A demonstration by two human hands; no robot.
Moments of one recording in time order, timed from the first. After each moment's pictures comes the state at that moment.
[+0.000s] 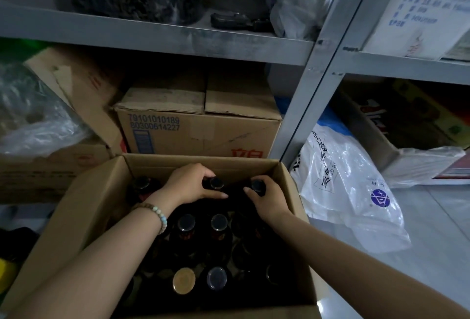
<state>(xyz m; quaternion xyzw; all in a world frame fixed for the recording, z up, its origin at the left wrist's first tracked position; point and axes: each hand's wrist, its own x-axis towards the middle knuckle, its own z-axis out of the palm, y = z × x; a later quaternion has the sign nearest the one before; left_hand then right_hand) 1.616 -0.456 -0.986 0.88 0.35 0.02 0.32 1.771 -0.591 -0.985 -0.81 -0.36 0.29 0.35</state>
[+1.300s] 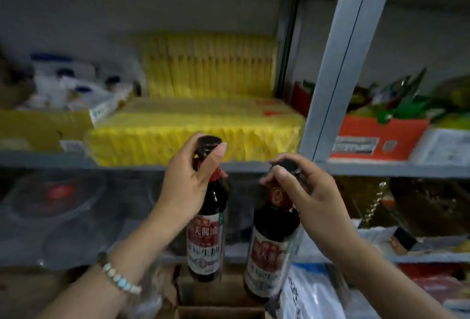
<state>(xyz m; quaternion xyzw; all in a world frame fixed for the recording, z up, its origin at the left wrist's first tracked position) 1.575 -0.518 -0.290 0.71 0.22 0.54 0.40 1.735 -0.630 -0.288 -0.52 -0.54 0.22 0.62</state>
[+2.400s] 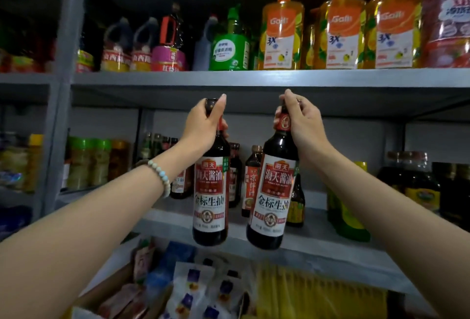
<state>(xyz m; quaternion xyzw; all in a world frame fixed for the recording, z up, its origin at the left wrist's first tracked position) 1.347 -0.373 0.249 0.66 0.24 0.69 0.15 1.524 -0.422 0.261 -0.25 -0.63 0.19 0.71</state>
